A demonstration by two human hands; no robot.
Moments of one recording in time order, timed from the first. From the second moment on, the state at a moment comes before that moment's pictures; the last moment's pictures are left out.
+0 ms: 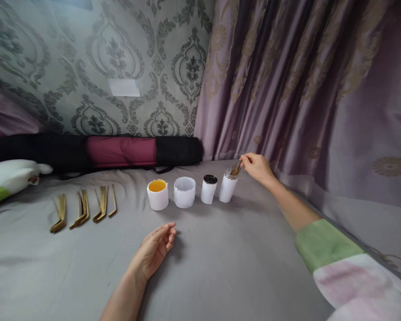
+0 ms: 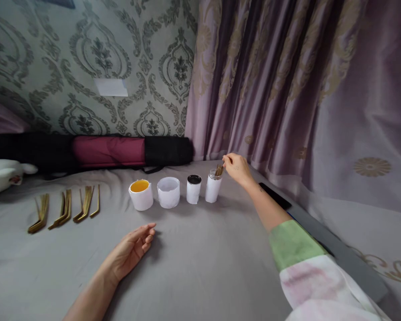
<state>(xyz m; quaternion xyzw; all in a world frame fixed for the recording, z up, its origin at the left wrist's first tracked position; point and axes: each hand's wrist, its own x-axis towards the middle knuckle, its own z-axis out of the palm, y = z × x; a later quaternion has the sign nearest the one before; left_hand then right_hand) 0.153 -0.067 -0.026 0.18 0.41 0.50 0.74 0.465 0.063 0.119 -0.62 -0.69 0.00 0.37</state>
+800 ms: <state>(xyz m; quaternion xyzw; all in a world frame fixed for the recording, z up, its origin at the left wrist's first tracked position) 0.153 -0.067 -0.028 0.19 0.41 0.50 0.74 0.474 0.066 0.105 -0.61 -0.72 -0.03 0.34</state>
